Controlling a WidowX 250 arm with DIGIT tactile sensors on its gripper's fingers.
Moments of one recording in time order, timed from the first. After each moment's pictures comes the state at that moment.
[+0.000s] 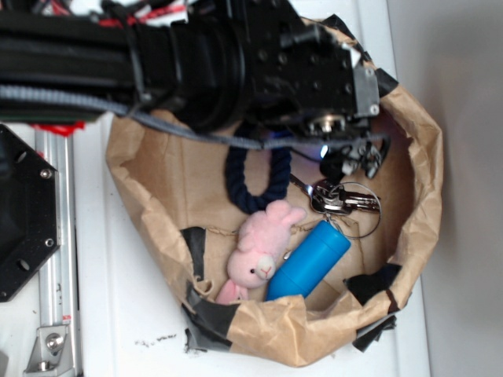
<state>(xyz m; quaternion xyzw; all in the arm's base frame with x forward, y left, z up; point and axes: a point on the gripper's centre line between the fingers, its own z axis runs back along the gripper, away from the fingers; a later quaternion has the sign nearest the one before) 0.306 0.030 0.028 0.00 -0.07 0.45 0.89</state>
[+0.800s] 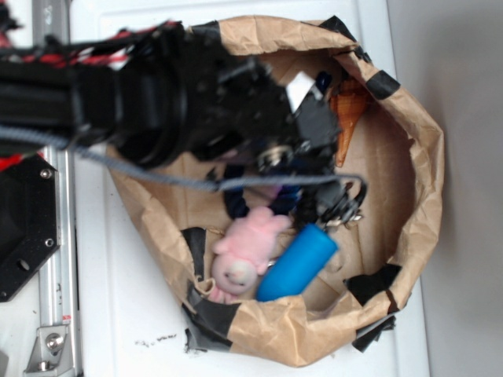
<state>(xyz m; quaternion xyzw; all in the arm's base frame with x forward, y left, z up) 0.266 -0.025 0.008 -0.07 -0.07 0.34 0.93</state>
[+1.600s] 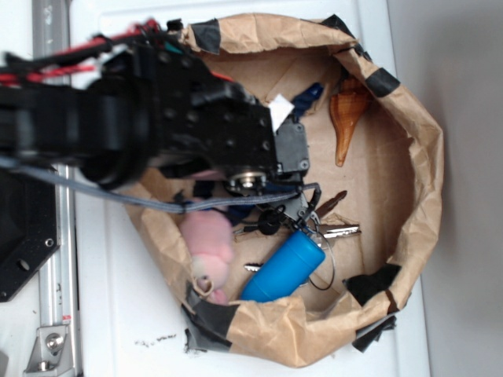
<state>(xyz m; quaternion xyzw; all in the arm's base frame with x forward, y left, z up) 0.263 -0.011 0.046 -0.04 -0.07 0.36 0.93</state>
